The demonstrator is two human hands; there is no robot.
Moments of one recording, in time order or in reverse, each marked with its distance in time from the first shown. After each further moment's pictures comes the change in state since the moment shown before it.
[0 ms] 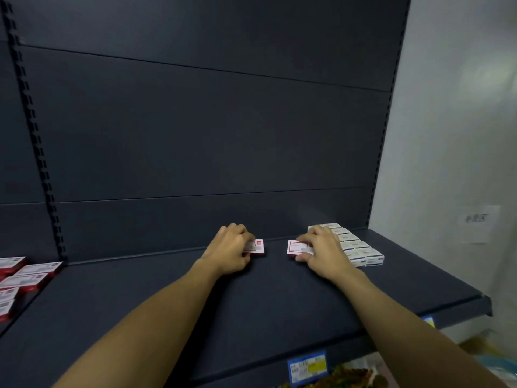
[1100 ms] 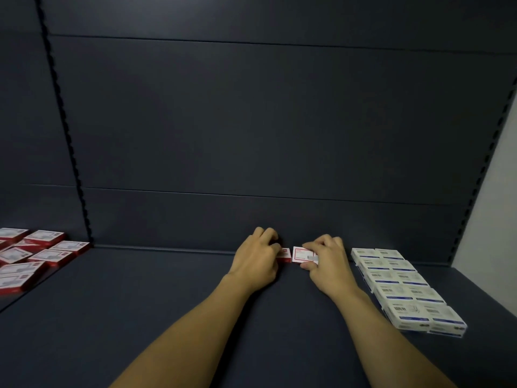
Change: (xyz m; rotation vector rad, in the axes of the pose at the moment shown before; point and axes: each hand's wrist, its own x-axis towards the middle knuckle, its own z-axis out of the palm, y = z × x) left_hand 0.055 0.013 0.065 0.125 0.106 -0.210; right_hand 0.099 0.038 0.092 0.173 0.015 -0.176
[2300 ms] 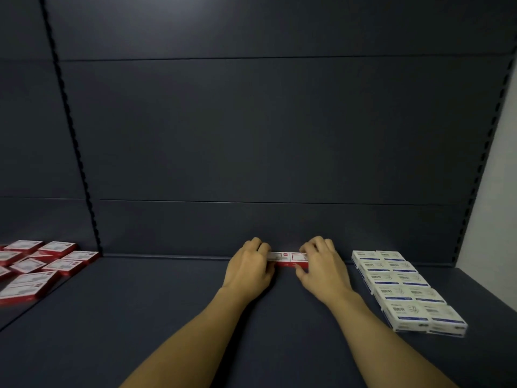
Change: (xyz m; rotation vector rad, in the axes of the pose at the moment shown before) left_hand -0.014 -0.001 0.002 -0.042 0.032 -0.189; right_hand -0.002 -0.016 -0.001 -0.174 0.021 -0.093
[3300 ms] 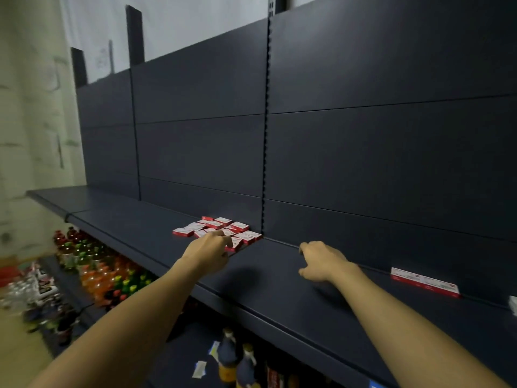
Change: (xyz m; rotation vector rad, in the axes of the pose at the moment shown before) left_hand -0.232 -0.146 -0.289 0.452 -0.172 -0.549; right_hand -0.018 -0.258 -0.071 0.020 -0.472 -0.518
